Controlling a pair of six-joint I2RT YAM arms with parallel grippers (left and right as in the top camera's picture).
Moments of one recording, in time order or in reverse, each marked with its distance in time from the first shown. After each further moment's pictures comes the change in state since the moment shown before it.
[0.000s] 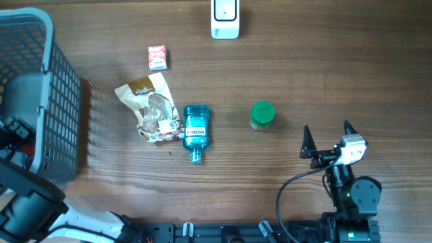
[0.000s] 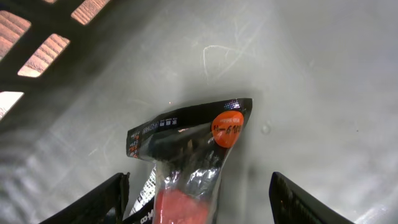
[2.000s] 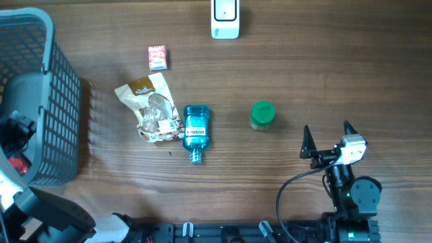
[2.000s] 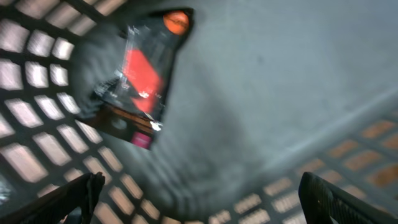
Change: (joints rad) left arm -0.076 -0.271 0.031 -0.316 -0.175 -0.238; right arm 0.000 0.000 0.000 0.000 0.000 0.000
